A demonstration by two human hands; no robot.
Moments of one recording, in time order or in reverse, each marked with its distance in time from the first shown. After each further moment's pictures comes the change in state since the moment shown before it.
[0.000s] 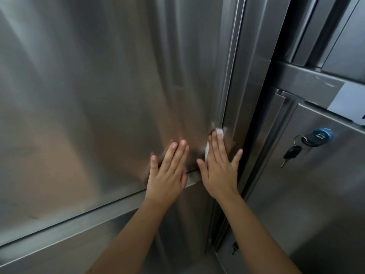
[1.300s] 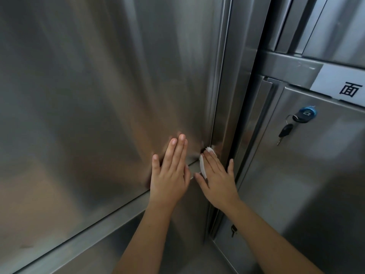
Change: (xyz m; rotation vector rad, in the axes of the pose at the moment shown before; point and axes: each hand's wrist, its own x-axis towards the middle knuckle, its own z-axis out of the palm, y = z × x) left_hand 0.001 -0.002 -0.007 -0.136 0.023 -0.006; right_hand -0.048 -0.004 0.017 0.080 -0.171 0.093
